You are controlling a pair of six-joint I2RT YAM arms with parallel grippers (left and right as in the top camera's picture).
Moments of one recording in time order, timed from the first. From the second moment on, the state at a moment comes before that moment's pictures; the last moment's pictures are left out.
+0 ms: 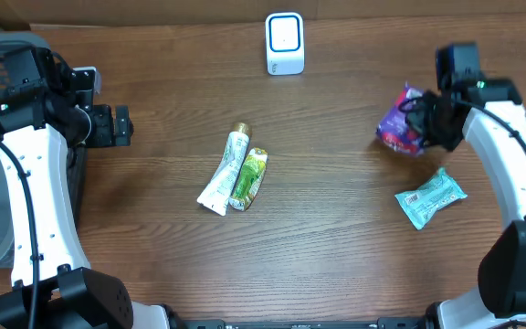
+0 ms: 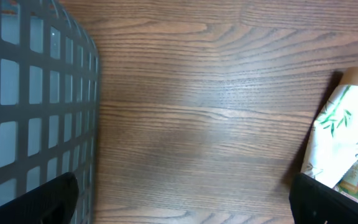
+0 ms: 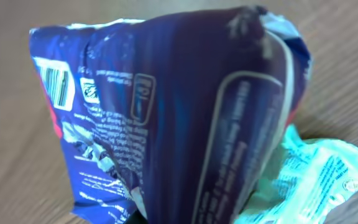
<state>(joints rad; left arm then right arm) 0.32 1.63 1.62 -1.16 0.07 0.22 0.00 1.73 1.38 -0.94 0.03 0.74</state>
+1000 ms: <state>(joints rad) 0.32 1.63 1.62 -1.16 0.07 0.22 0.27 1.64 1.46 -0.82 -0.30 0.70</state>
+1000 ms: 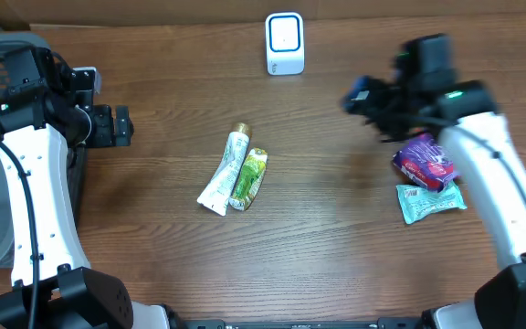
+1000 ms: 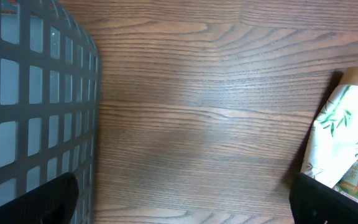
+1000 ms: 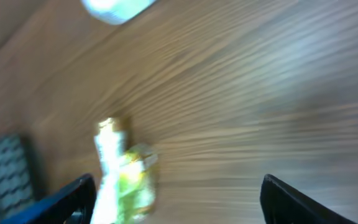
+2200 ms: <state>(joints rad) 0.32 1.63 1.62 -1.16 0.07 0.22 0.64 1.96 1.34 -0.76 -0.16 0.89</state>
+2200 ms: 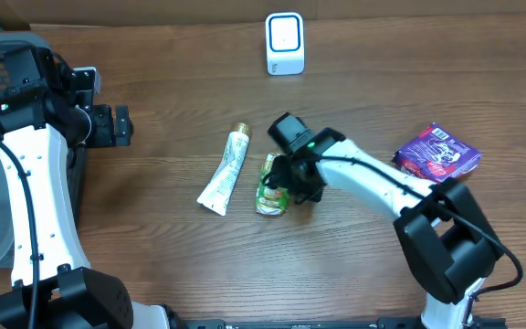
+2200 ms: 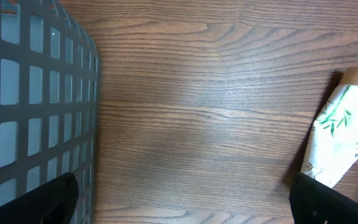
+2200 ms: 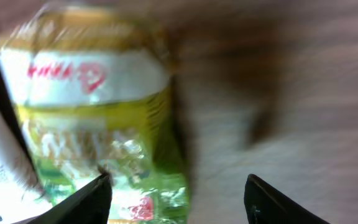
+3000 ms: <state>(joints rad) 0.32 1.63 1.62 -1.16 0.07 0.22 0.59 1.95 1.42 -0.72 -0.20 0.59</state>
